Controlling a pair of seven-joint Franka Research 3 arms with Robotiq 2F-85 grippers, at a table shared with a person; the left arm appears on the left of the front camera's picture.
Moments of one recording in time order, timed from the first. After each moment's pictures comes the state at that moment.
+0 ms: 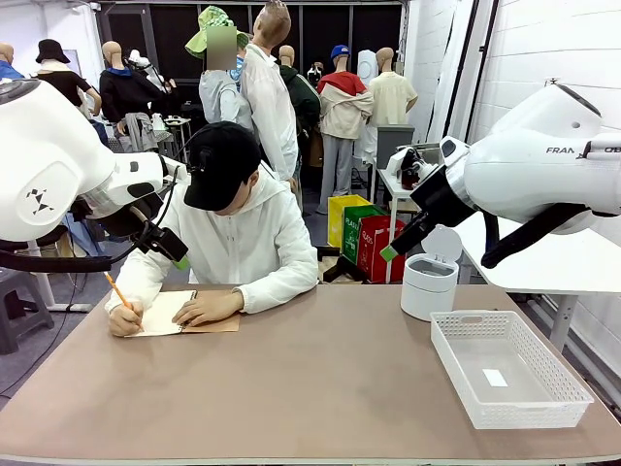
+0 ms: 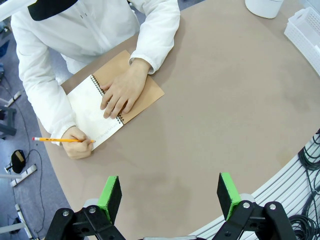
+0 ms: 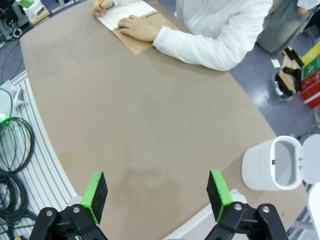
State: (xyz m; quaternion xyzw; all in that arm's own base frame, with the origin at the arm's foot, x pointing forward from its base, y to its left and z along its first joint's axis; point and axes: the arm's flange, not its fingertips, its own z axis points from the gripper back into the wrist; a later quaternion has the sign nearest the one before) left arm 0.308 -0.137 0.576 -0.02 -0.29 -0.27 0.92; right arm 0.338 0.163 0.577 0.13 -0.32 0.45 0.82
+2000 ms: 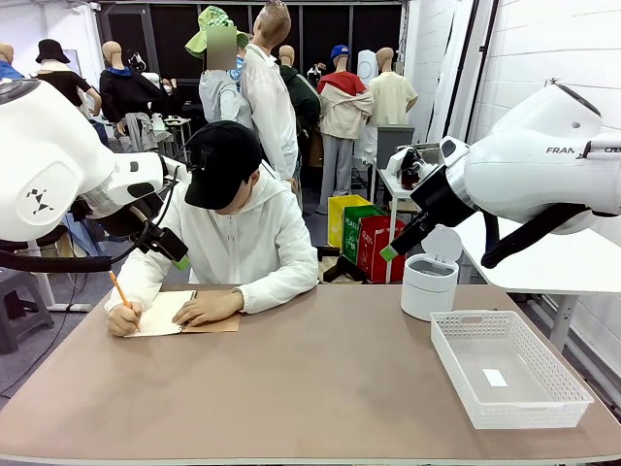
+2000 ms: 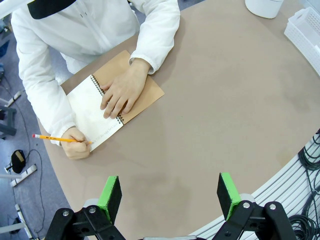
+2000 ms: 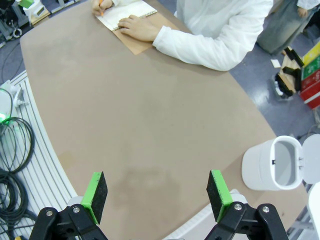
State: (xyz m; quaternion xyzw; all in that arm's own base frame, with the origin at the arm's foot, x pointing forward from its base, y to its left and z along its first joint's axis) left arm 0.308 -0.137 0.576 -0.02 -0.29 -0.27 0.92; right arm 0.338 0.163 0.577 0.13 -0.32 0.45 0.82
